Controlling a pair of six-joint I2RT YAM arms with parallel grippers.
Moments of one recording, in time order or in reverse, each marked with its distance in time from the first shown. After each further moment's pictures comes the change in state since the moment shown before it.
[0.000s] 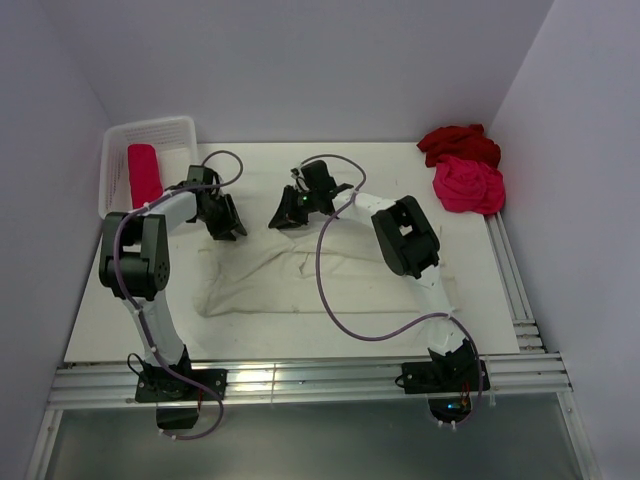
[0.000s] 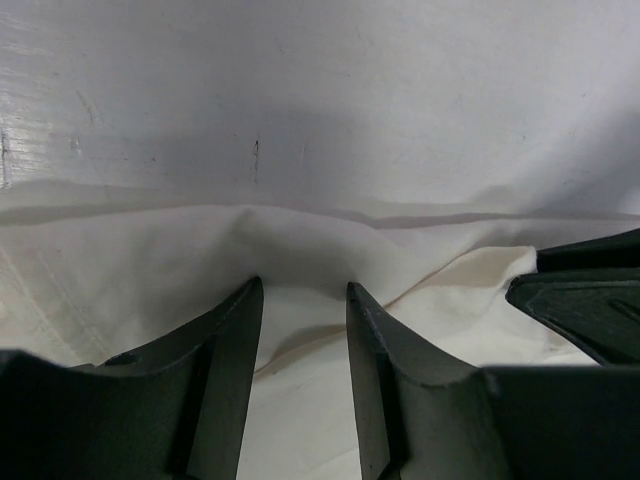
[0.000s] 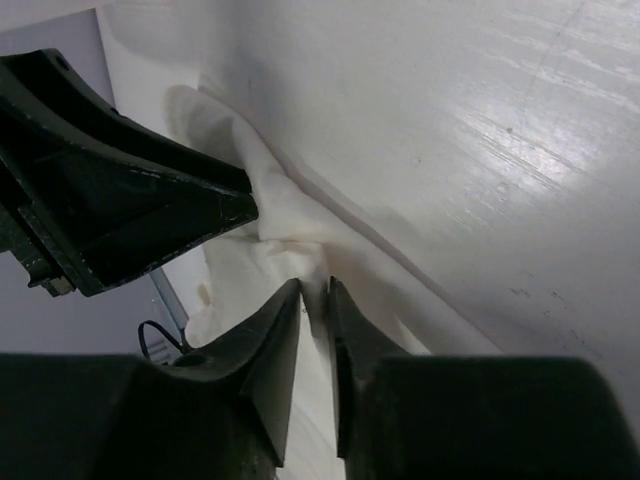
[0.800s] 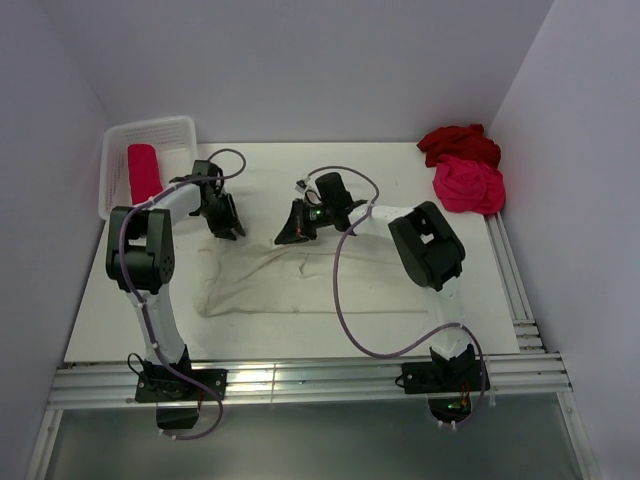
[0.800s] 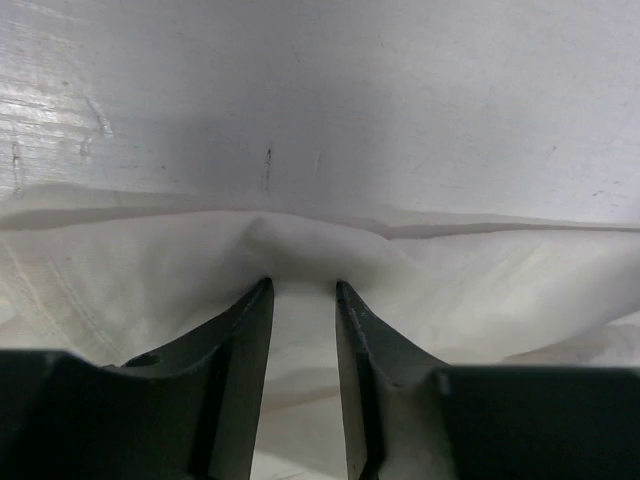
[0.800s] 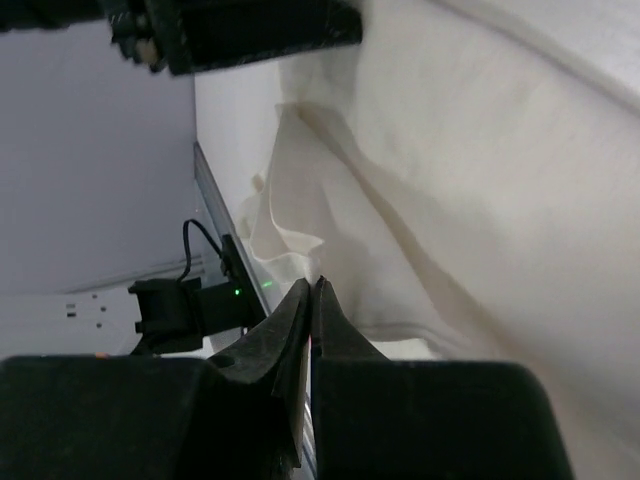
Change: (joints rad) left arm -0.013 0.073 0.119 -0.137 -0.035 0.008; right arm 0.002 -0.220 -0.364 0.240 -0.179 0.028
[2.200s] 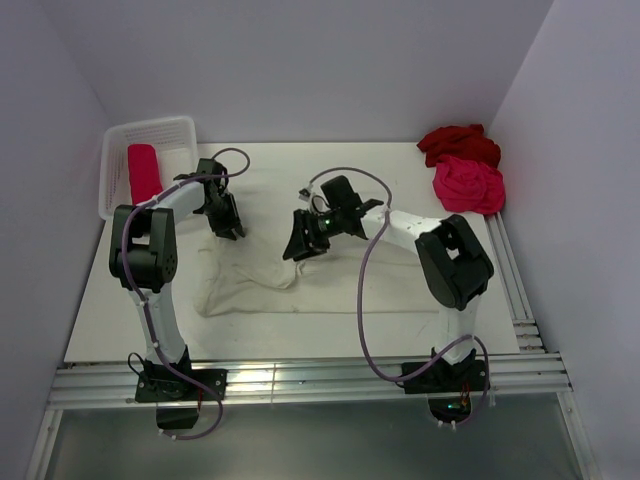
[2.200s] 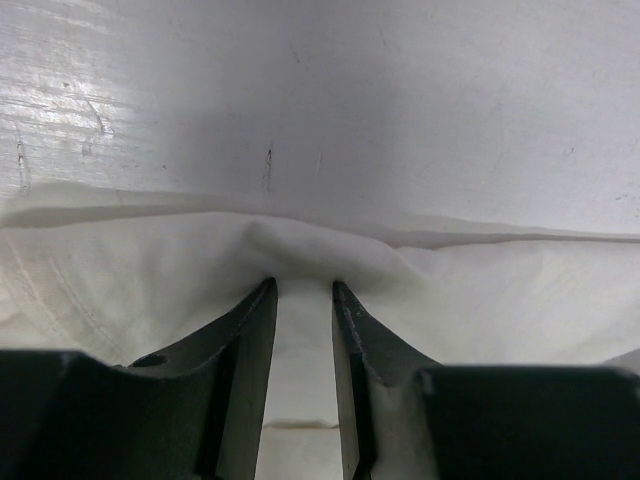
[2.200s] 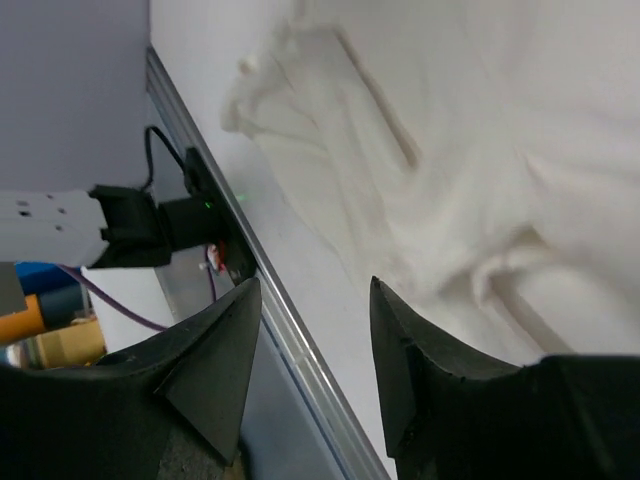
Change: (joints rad) left arm -0.025 0.021 0.043 -0.052 -0.061 0.019; right arm 0.020 -0.268 -0.173 -0.297 0.010 -0.240
